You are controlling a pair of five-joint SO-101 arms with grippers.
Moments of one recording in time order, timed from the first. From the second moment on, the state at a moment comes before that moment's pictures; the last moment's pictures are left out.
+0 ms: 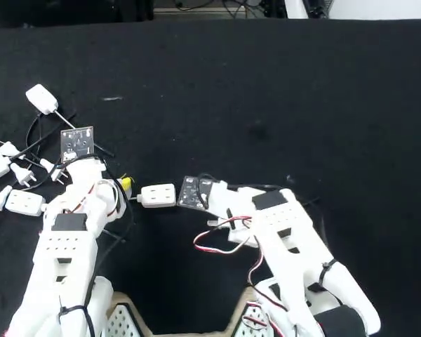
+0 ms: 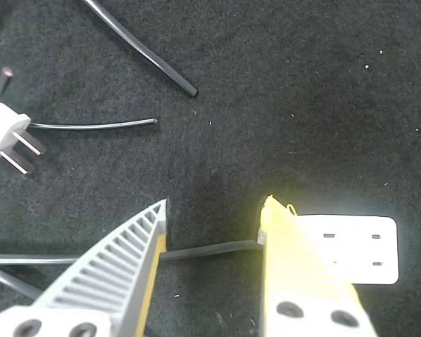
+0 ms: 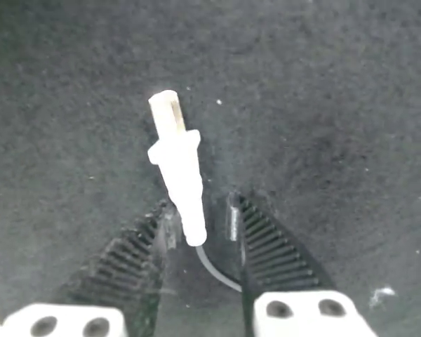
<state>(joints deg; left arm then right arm) -6.2 -51.1 75.9 31.7 4.4 -16.9 -30.5 66.9 52.4 59.0</state>
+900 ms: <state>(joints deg) -6.2 -51.1 75.9 31.7 4.4 -16.5 -30.5 66.9 51.8 57.1</state>
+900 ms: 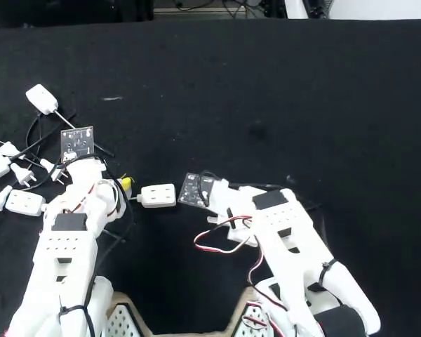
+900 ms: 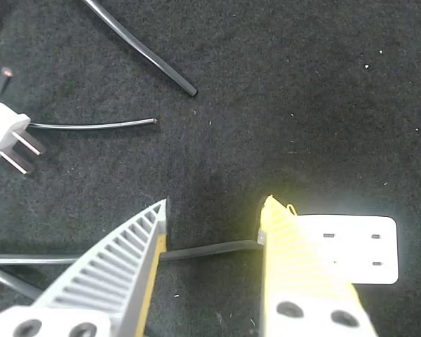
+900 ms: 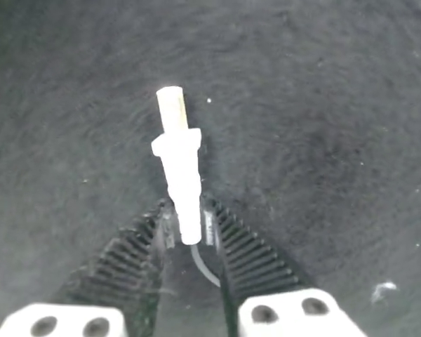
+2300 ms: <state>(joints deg) -6.9 -53.2 75.9 37.4 4.4 -31.2 -47.3 58.1 66.4 36.6</state>
